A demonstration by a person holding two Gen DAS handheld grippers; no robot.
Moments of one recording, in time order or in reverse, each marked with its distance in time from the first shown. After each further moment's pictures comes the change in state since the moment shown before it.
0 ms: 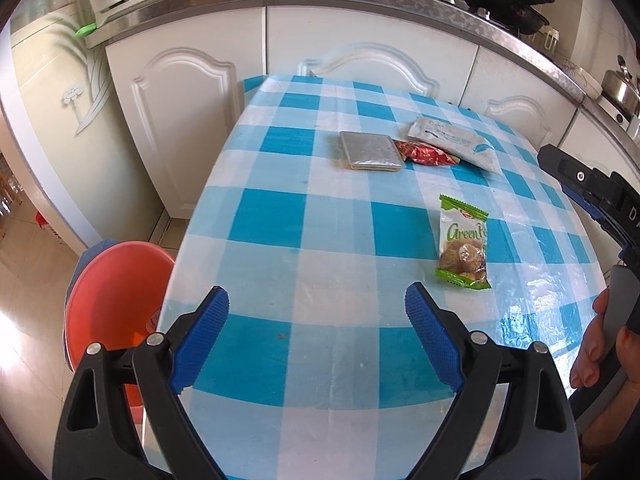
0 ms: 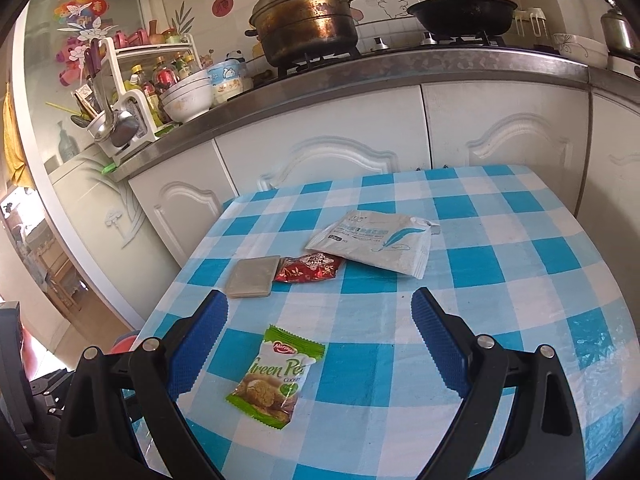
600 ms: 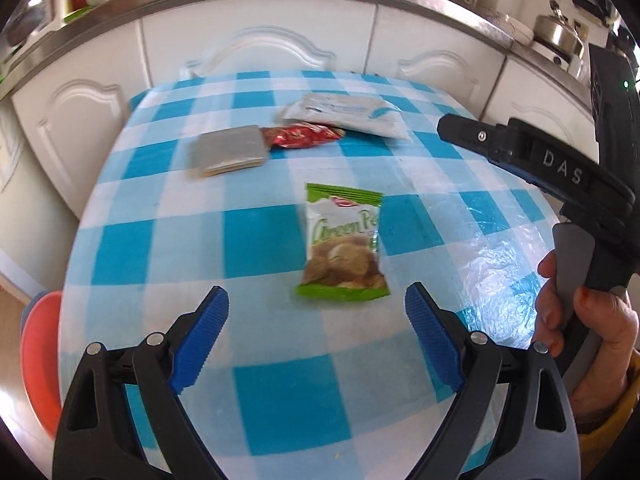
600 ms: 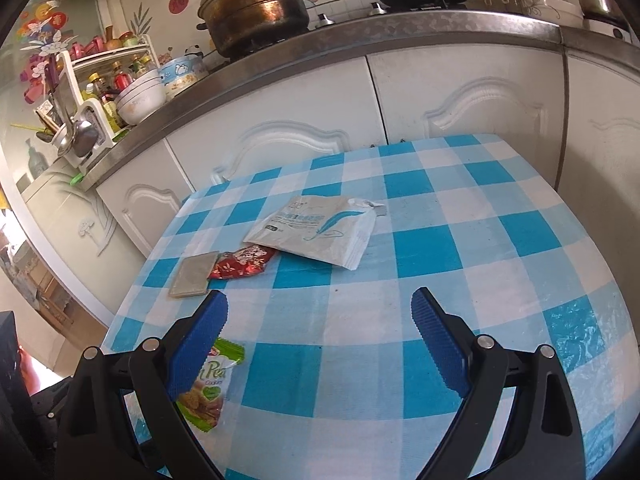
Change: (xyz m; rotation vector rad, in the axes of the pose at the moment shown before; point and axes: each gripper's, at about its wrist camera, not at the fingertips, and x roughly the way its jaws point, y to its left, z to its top) left arm 0.032 -0.086 0.007 0.212 0.045 -0.203; right arm 0.020 -0.061 0.000 0.096 0.061 -0.060
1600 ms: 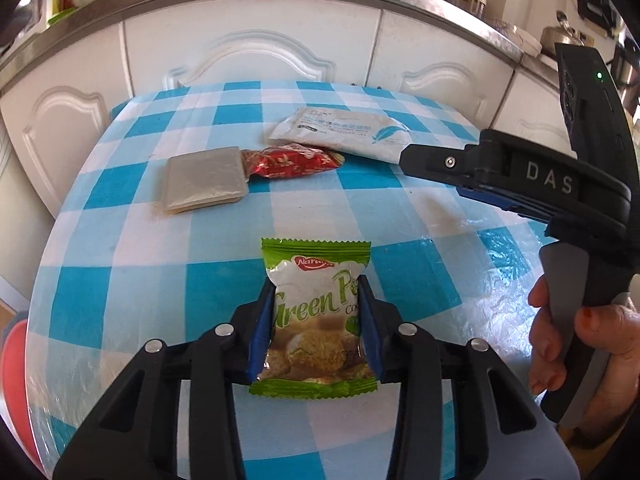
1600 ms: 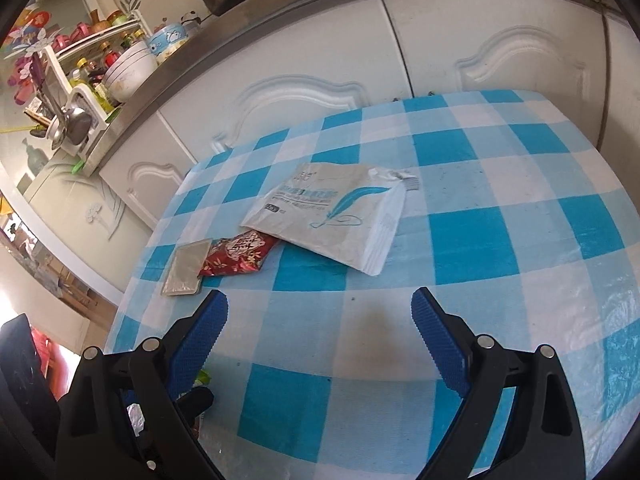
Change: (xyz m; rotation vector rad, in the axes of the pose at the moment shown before) left arm 0.037 0.005 0.025 -0.047 -0.069 -0.013; right arm 0.060 0.005 0.017 0.002 0.169 0.096
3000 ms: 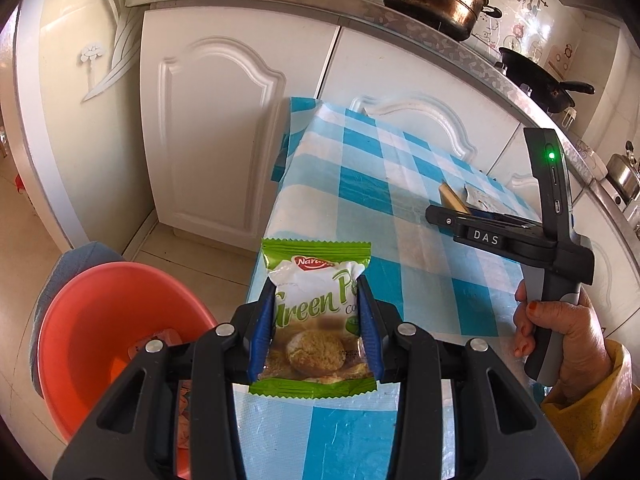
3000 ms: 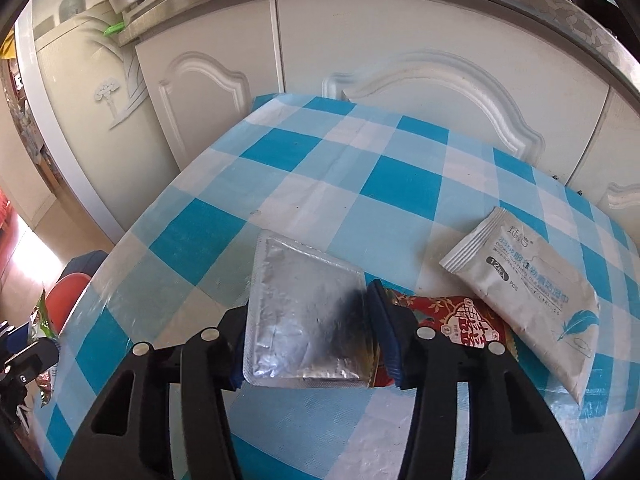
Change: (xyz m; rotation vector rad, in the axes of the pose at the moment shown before) left arm -0.076 0.175 -0.039 -0.335 -0.135 0.116; right arm 0.115 0.146 0.015 -0.424 0.112 -0.079
